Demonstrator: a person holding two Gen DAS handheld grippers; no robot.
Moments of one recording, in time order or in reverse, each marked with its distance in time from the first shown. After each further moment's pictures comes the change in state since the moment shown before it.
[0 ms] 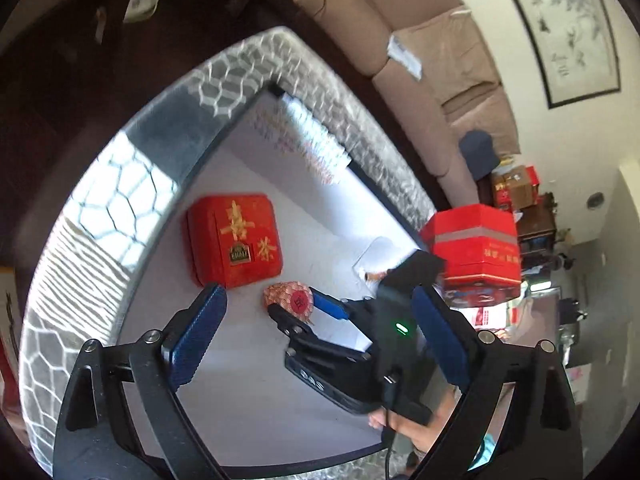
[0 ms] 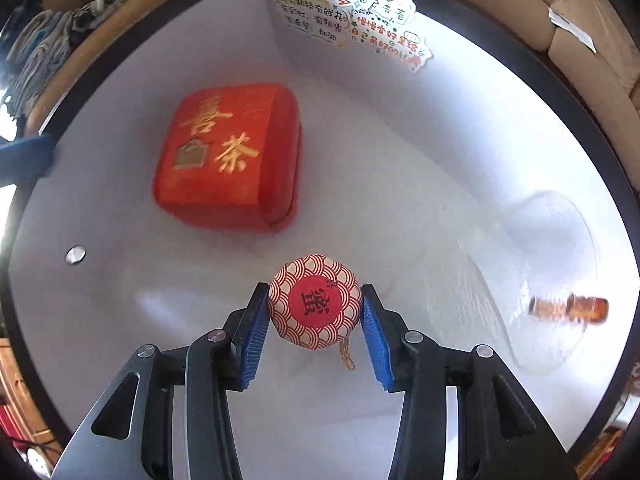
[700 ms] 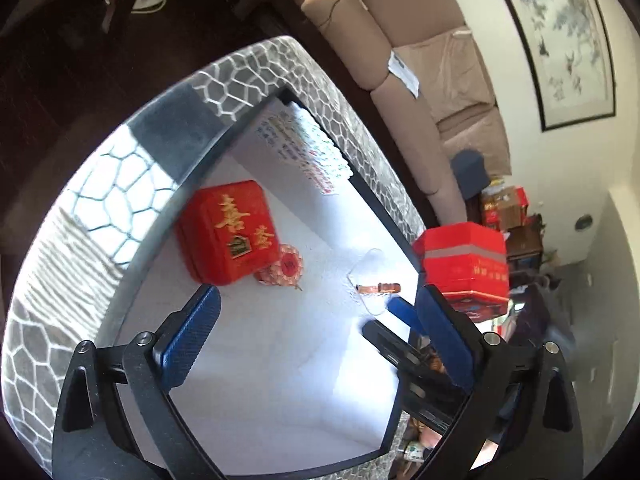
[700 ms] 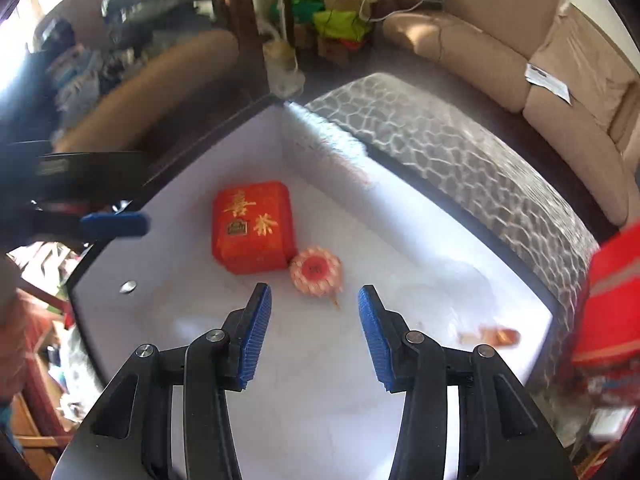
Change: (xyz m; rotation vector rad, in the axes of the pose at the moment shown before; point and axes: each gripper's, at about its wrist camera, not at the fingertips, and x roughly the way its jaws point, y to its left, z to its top) left arm 0.016 0.016 -0.003 -0.075 -0.006 -0.059; right arm -0.123 -0.030 -0.017 -0.012 -0.253 0.011
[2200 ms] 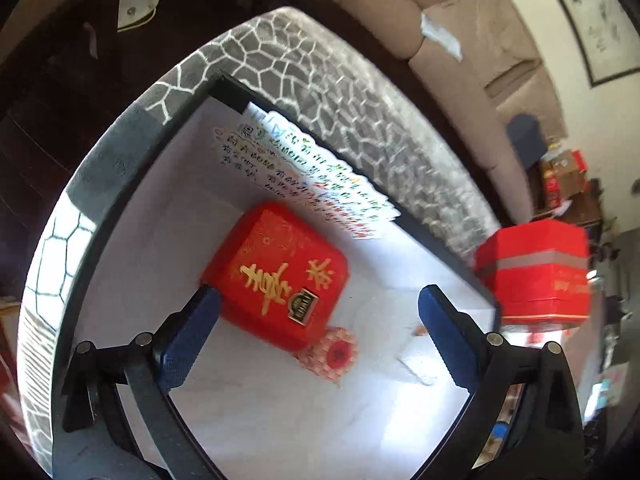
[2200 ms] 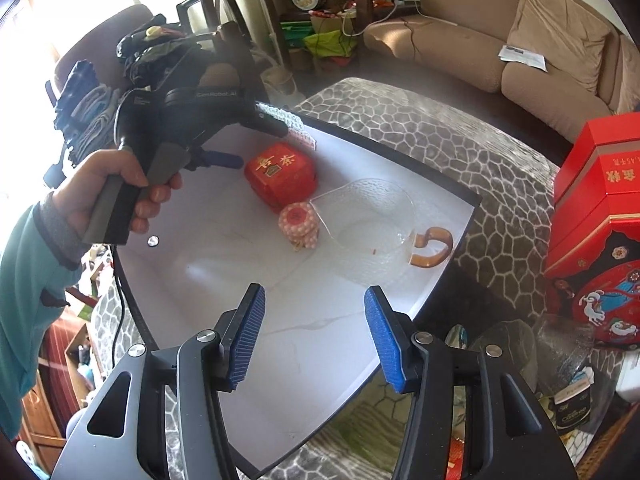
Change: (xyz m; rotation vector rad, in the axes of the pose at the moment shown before) left arm 0.095 -0.022 0.048 0.121 0.055 0.285; right arm -0.060 -0.048 -0.078 0.078 -0.081 0.110
